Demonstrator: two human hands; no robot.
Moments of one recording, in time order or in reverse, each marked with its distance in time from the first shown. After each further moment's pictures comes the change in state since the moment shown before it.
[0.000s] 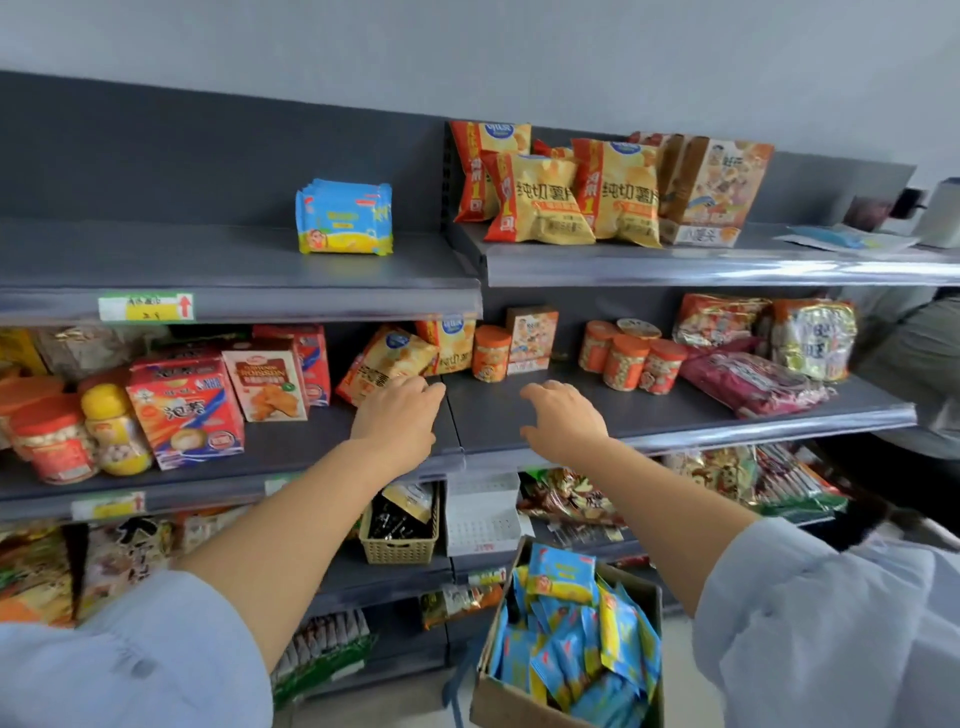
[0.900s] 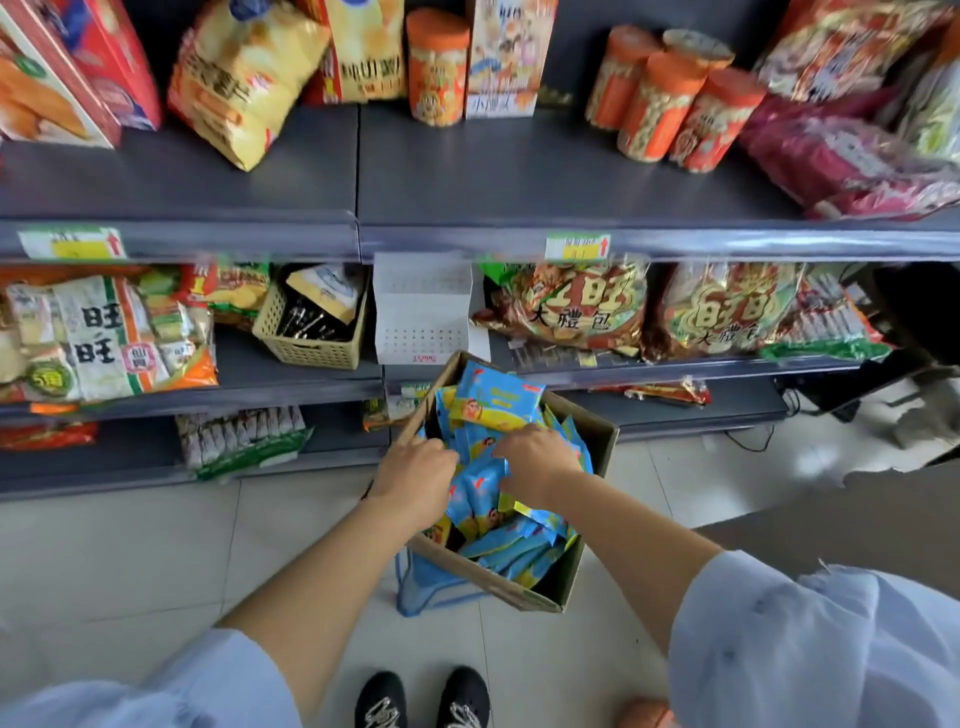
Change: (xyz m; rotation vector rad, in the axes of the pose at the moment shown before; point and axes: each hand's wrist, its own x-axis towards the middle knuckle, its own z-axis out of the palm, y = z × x) left_hand -0.054 0.204 0.320 -0.170 -0.612 -0.004; right_hand -0.058 0.186 0.292 -0.144 -0.628 -0.202
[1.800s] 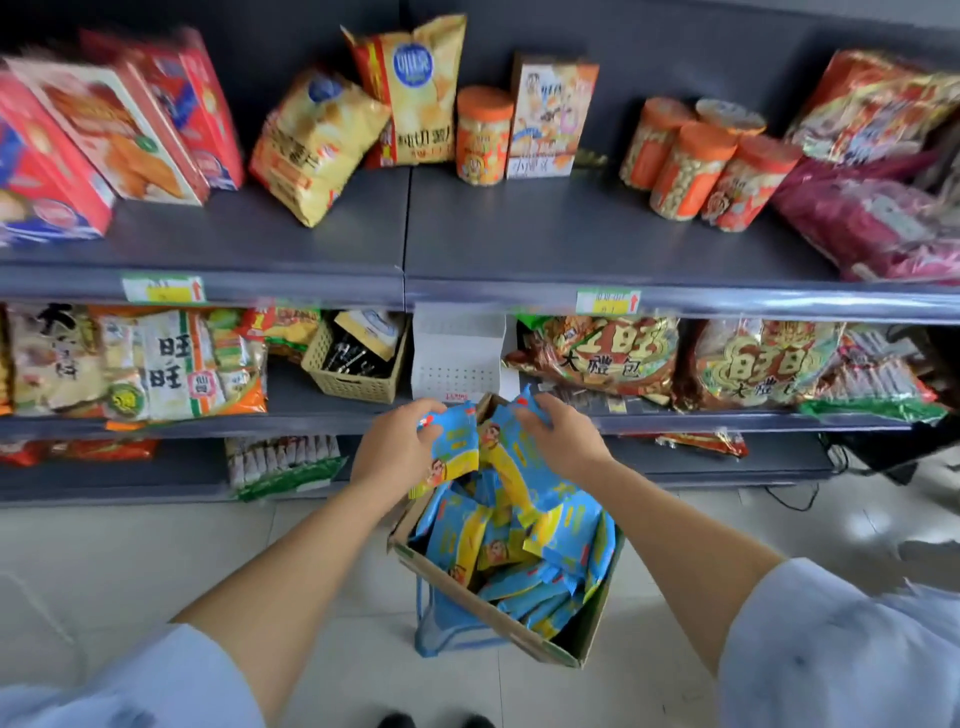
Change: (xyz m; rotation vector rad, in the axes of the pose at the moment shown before) left_hand -0.011 -0.042 -0.078 -0.750 0.381 -0.338; right_hand 0.006 0.004 -0.079 0.756 0.222 0.211
